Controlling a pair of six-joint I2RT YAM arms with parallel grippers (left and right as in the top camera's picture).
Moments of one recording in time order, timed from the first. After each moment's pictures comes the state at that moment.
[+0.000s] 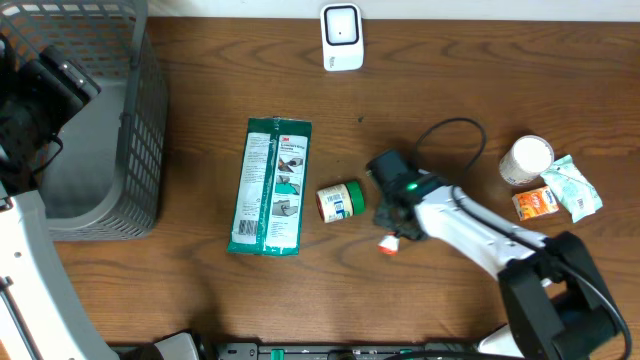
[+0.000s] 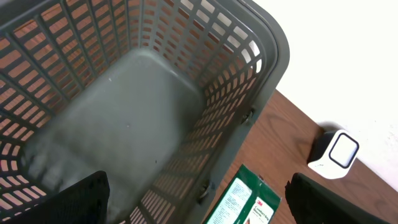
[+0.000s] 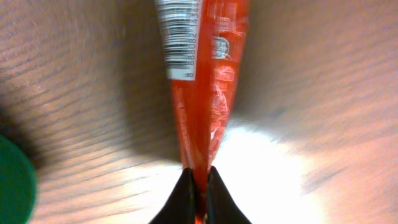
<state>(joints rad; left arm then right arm) 0.38 1.43 1.93 -1.24 0.10 -0.39 0.51 1.67 0.92 -0.68 0.12 0.84</state>
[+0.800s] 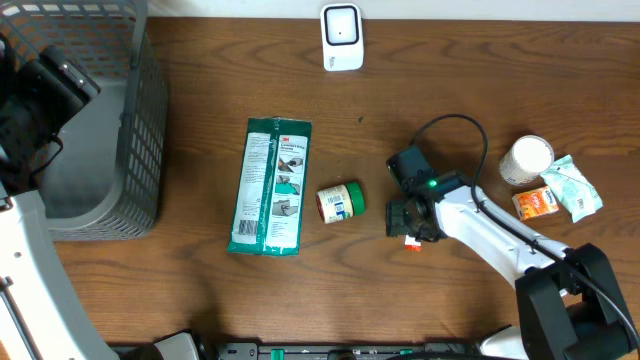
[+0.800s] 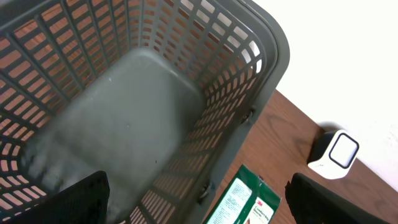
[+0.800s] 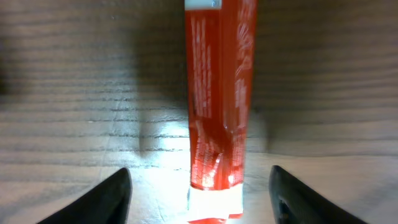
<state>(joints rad) 0.38 1.43 1.93 -1.24 0.10 -0.39 0.46 1.63 0.87 -0.72 0.05 0.52</state>
